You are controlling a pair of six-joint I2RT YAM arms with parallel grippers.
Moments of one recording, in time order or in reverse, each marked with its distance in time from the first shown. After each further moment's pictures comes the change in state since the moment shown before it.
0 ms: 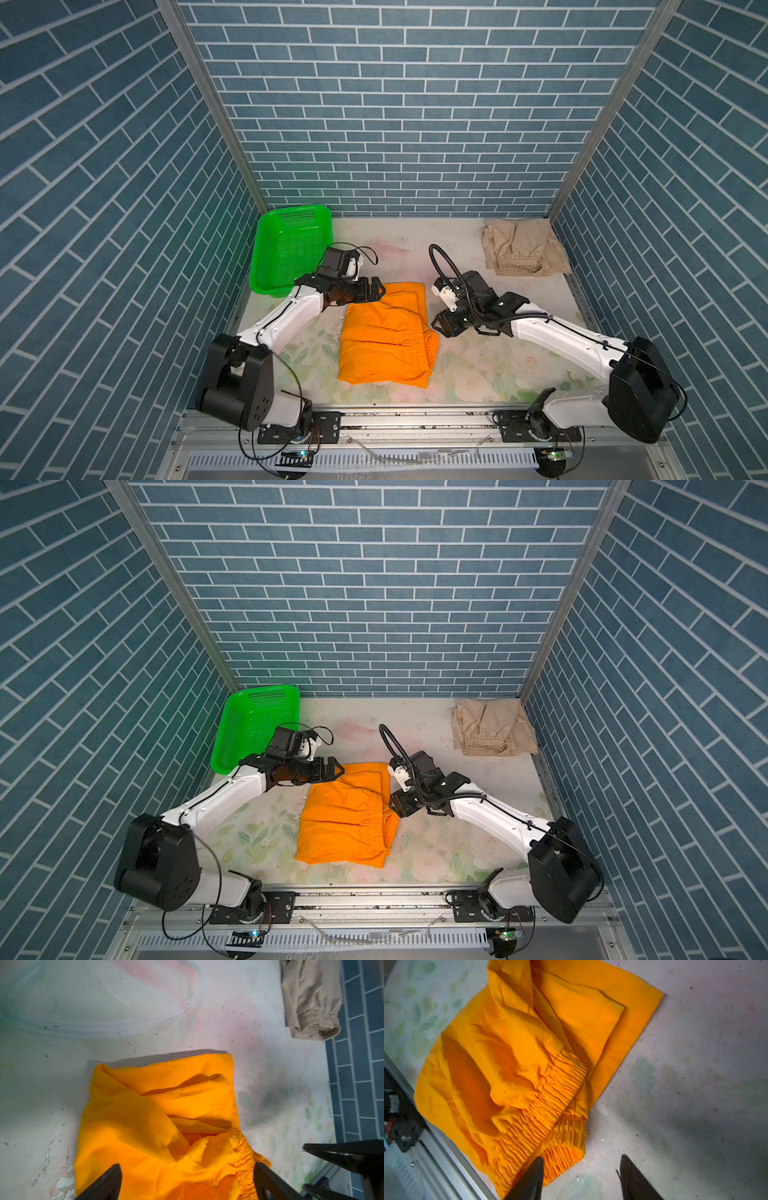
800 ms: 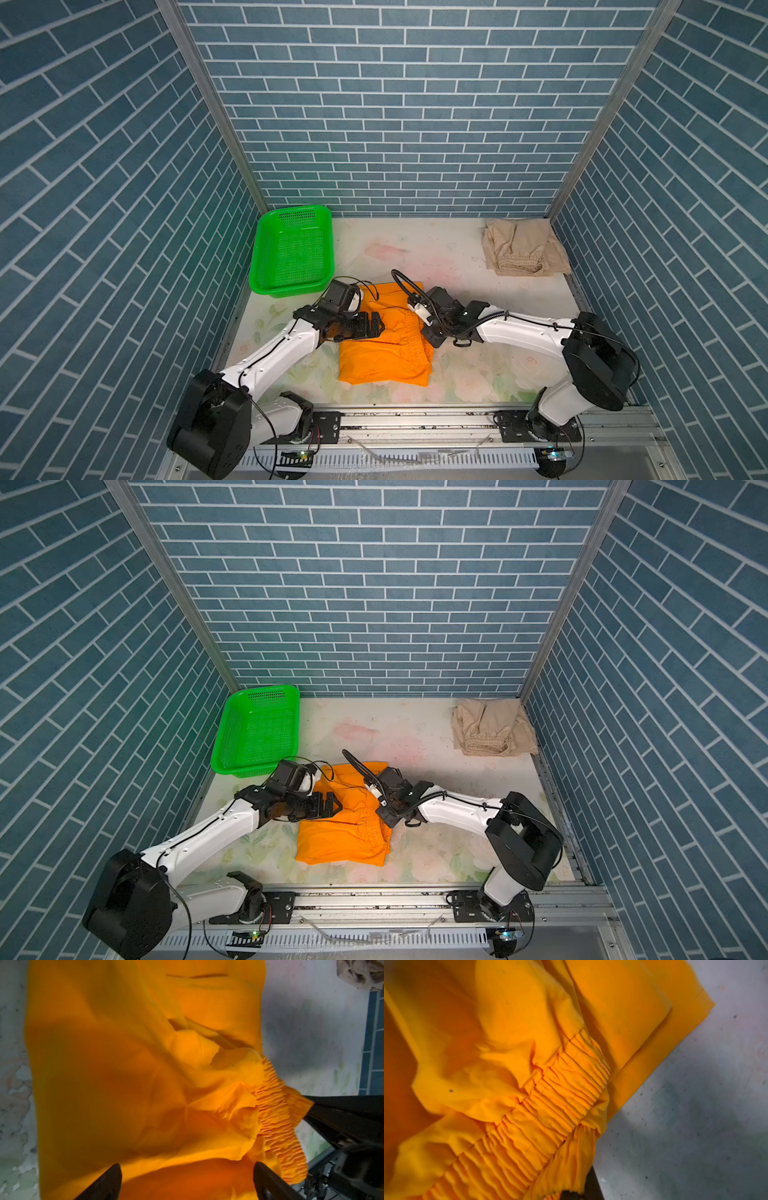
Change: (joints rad) left arm -0.130 -0.177 -0.299 -0.045 -0.079 -0.111; right arm 0.180 0.222 0.040 0.174 0.230 -0.119
